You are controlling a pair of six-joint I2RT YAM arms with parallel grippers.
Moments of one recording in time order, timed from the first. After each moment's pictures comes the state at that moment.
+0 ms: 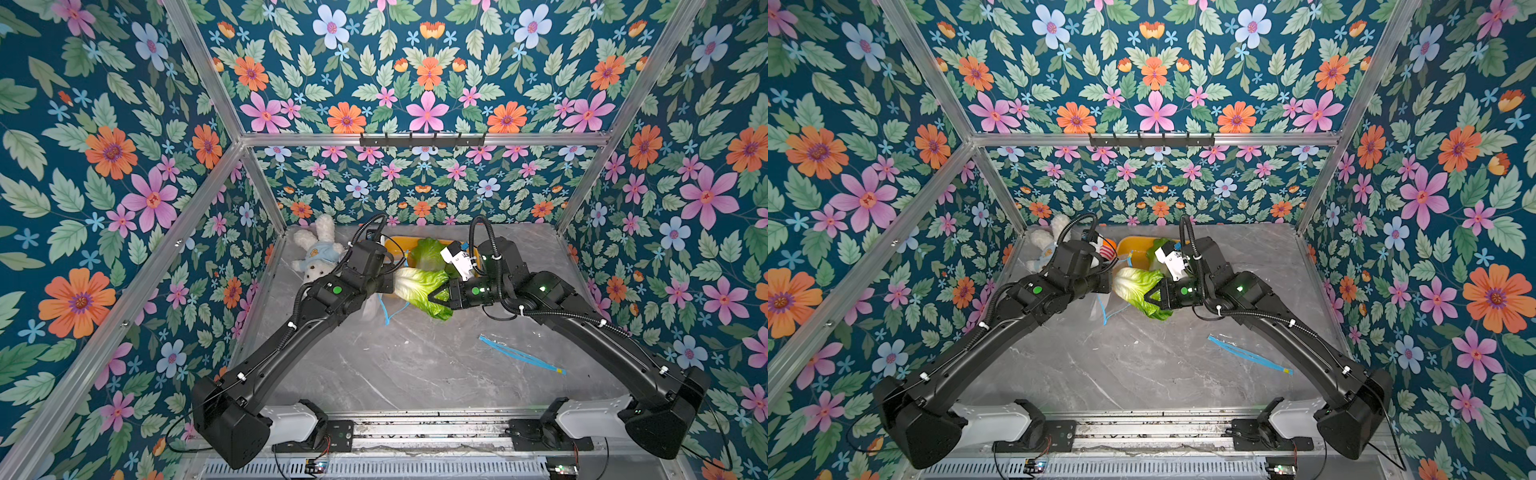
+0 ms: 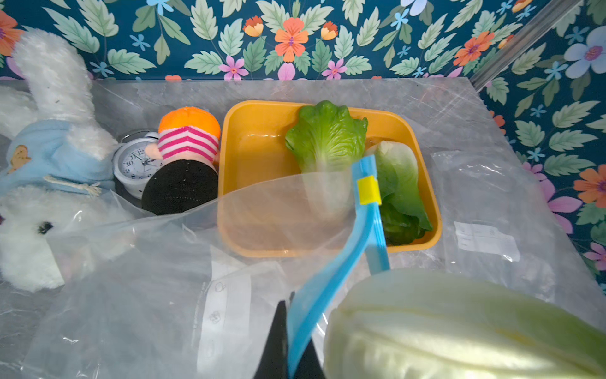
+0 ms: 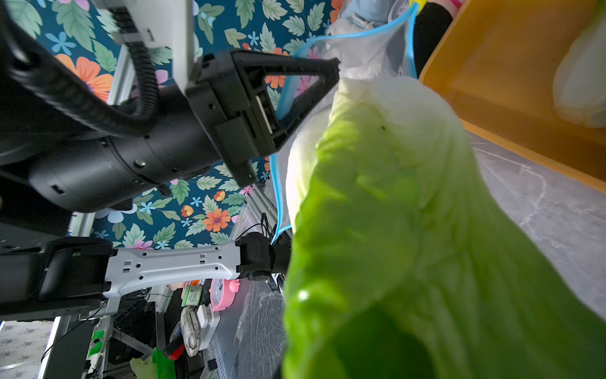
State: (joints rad) left arm -0.66 1.29 1.27 -0.64 -0.19 -0.39; right arm 0.69 1.32 1.37 -0.66 -0.55 0.58
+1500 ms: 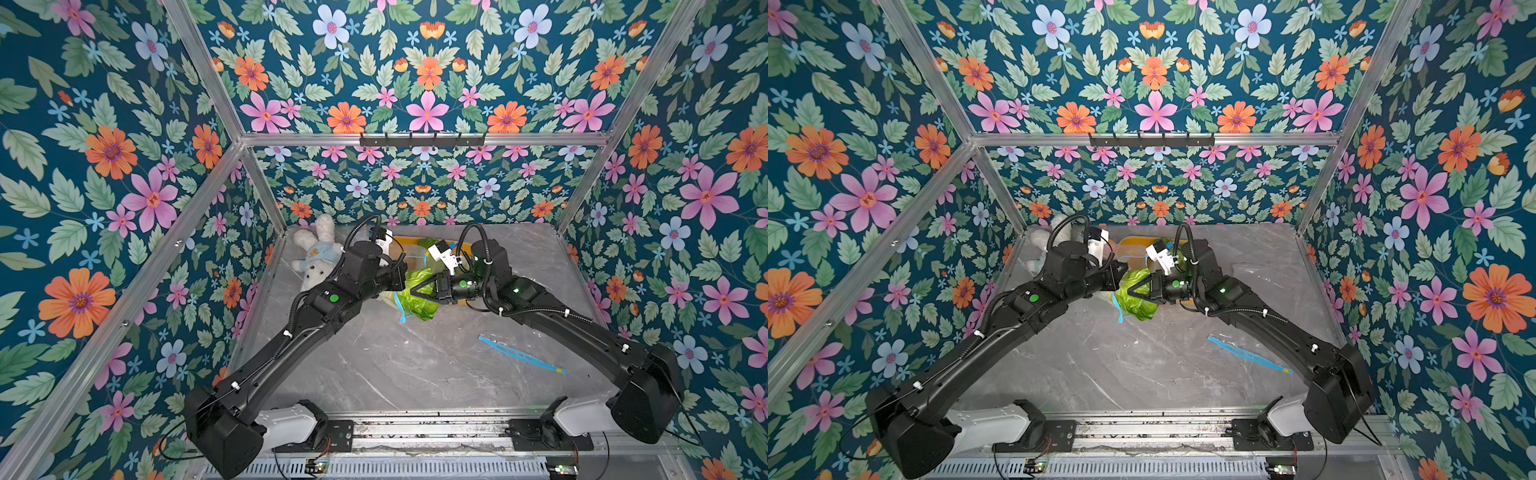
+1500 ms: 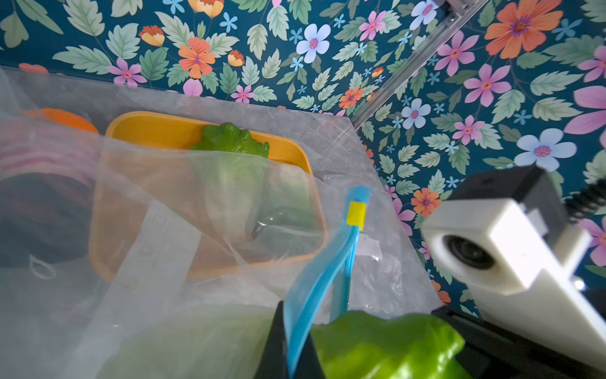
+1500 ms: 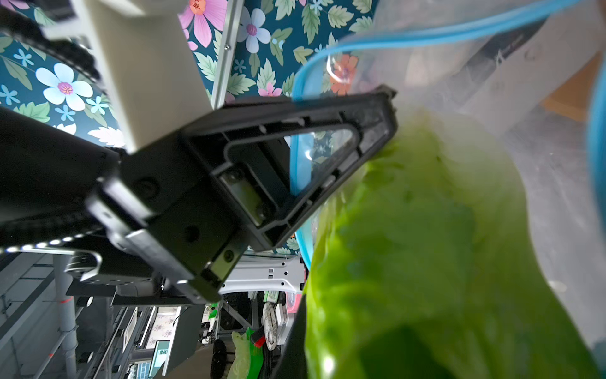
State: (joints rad) left arm -0.67 1.22 1.18 -0.40 0.07 -0.55; right arm 0.64 1.40 1.18 -0.13 -0.79 0.89
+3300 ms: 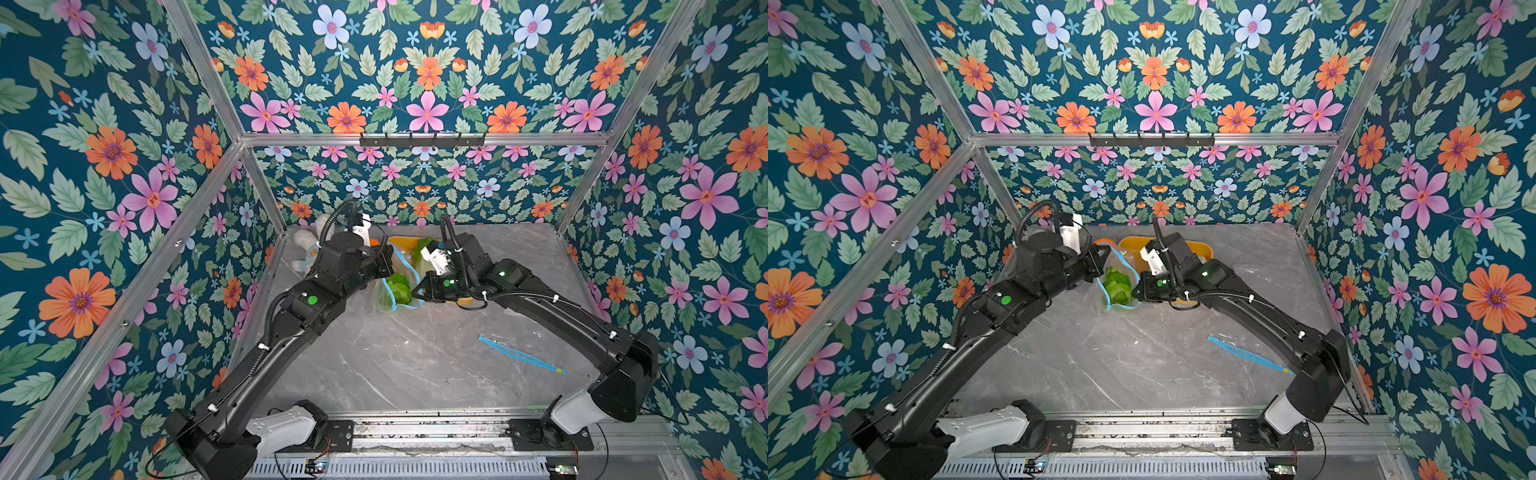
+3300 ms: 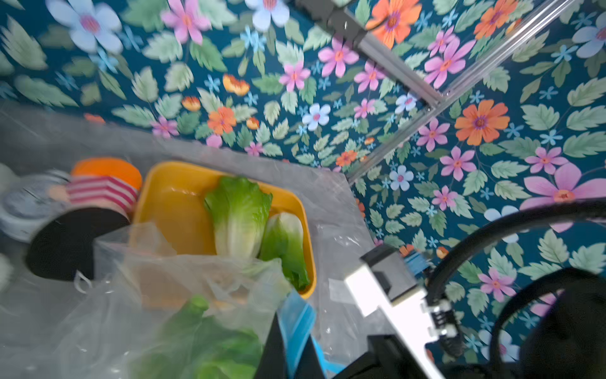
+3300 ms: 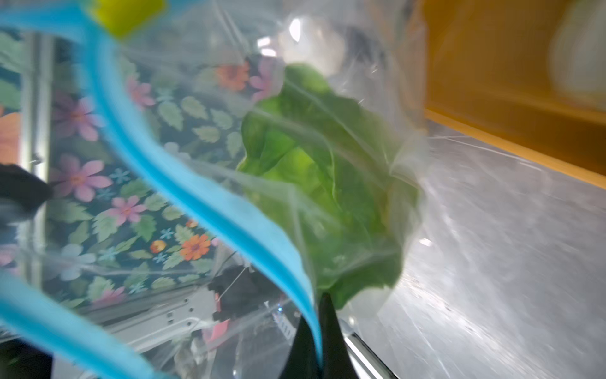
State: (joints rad) left arm -0.63 1.16 1.38 -0.51 -0.08 -0.59; right arm 0.77 1.60 1.54 -0.64 -0.47 0.69
